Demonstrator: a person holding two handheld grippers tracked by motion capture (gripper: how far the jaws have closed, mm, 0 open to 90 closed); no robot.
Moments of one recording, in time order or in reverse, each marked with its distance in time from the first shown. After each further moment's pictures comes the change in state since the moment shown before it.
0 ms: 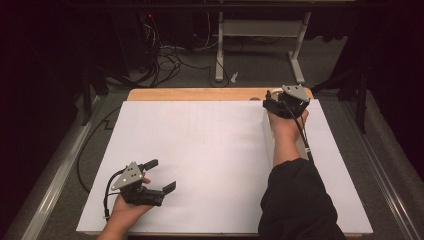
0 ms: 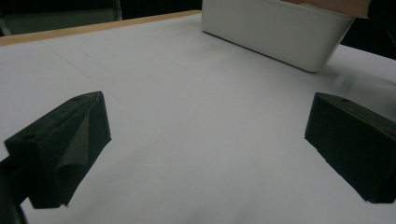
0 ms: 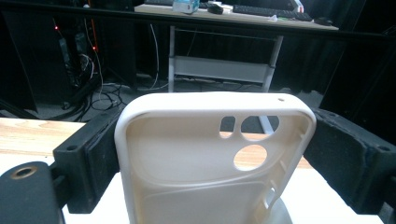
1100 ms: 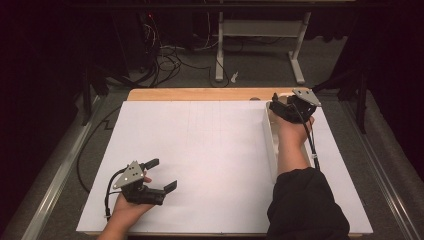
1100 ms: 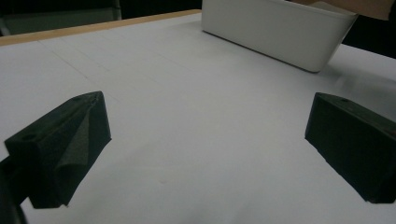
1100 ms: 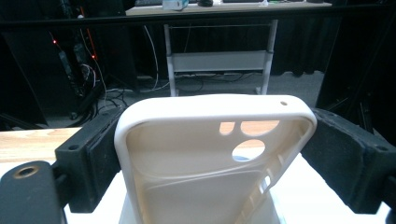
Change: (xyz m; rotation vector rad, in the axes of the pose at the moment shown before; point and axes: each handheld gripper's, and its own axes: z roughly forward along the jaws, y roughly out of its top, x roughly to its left) left arm 0.001 0.001 0.004 0.004 -0.003 0.003; right arm -0.015 -0.004 -0.019 0.024 -0.005 0.125
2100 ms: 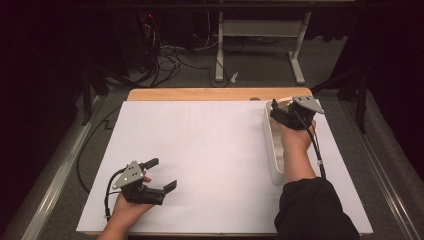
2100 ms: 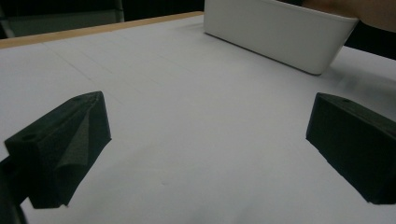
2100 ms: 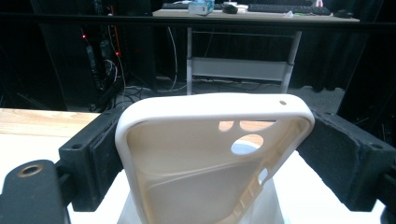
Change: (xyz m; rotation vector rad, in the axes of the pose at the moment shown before) left arm 0.000 0.001 -0.001 -0.009 0.011 -0.002; right arm -0.008 -0.011 -0.014 -0.028 0.096 -0.080
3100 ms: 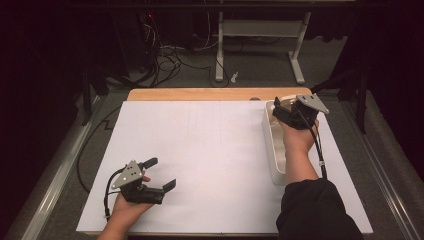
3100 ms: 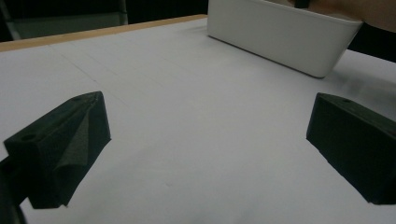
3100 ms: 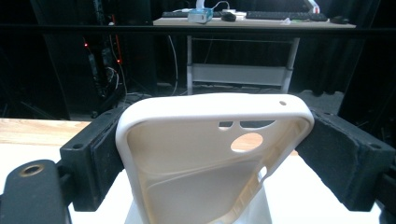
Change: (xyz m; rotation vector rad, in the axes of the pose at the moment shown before) left arm 0.002 0.000 -0.002 -0.012 0.012 -0.004; right arm -0.002 0.009 -0.010 -0.023 0.003 0.015
